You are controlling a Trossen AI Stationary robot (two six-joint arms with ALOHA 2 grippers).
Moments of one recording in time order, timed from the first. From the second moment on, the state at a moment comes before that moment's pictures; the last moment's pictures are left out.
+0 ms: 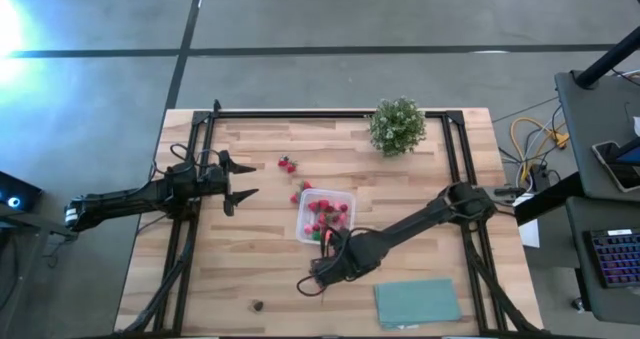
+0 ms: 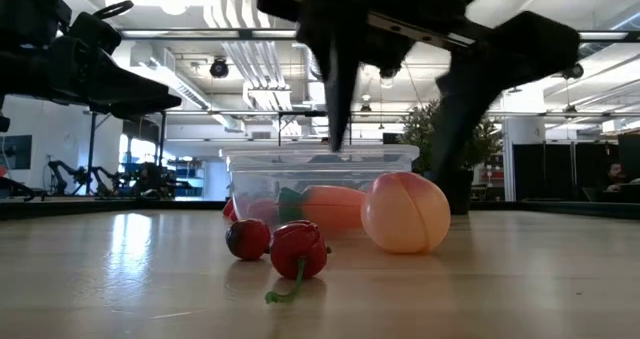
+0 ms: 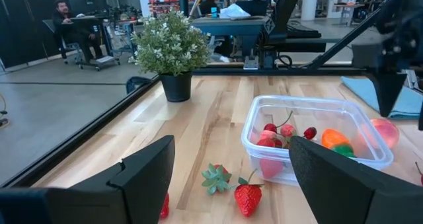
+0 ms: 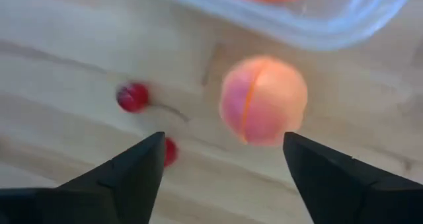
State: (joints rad) left arm 0.24 0.17 0.01 0.04 0.05 0.06; right arm 0.43 2.18 1.82 -1.01 0.09 1.75
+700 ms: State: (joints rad) left arm 0.24 0.17 0.01 0.04 0.04 0.06; right arm 0.42 2.20 1.82 -1.09 0.11 1.72
